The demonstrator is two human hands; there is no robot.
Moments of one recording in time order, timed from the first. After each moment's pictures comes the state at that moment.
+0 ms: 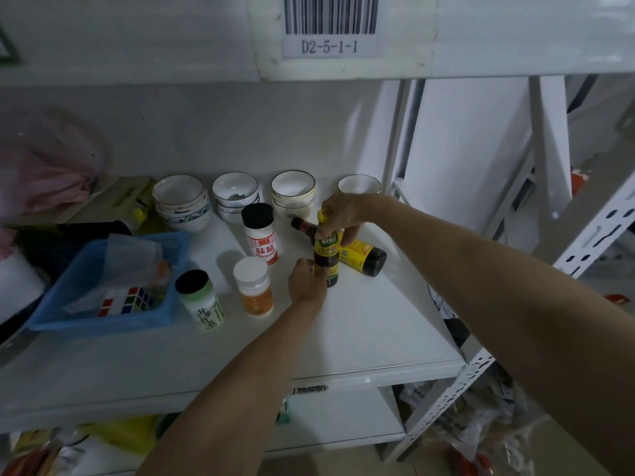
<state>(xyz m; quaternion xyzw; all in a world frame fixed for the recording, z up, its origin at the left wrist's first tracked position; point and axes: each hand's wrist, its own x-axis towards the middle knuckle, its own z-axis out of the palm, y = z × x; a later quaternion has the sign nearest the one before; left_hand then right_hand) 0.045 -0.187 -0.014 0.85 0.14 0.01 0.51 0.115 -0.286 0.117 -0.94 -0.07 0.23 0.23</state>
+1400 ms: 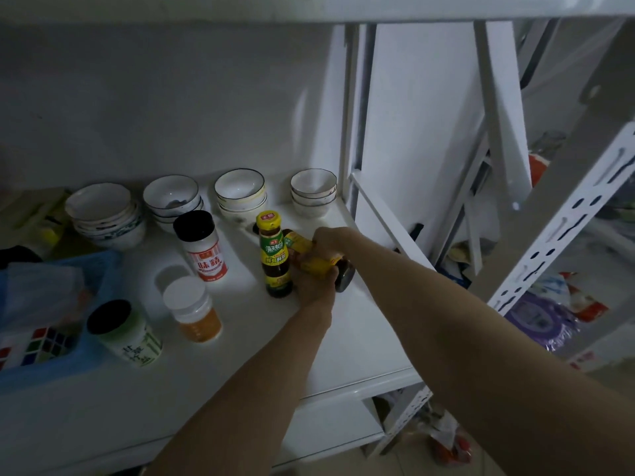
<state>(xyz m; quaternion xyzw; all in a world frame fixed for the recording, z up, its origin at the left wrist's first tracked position) 0.072 -0.292 -0.051 0.69 0.19 -0.03 0.70 0.145 -0.348 0.021 -0.97 0.02 0.22 0.13</state>
